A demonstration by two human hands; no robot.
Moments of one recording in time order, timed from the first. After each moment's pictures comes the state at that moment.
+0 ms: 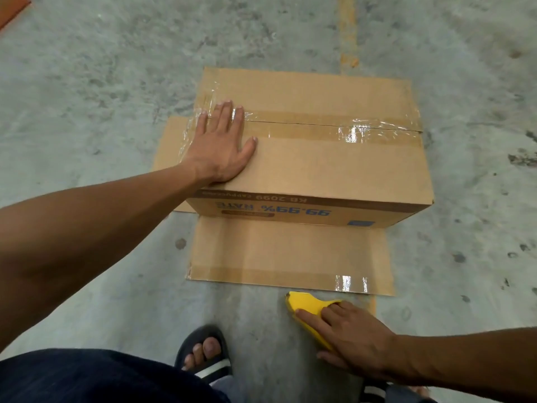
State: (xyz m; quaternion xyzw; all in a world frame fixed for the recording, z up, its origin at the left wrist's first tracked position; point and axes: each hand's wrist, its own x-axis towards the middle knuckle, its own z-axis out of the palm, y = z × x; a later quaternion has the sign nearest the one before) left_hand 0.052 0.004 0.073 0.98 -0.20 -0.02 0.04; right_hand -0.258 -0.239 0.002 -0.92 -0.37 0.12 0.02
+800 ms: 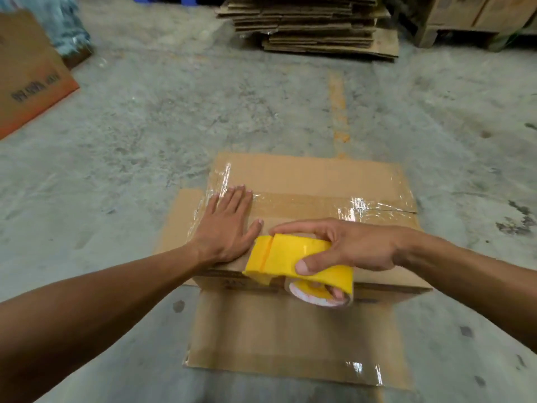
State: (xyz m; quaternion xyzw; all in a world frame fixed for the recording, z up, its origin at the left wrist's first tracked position) left_hand 0.023 0.007 0.071 0.97 -0.23 0.01 0.03; right_hand -0.070 -0.232 0.200 -0.72 -0.12 0.41 0.55
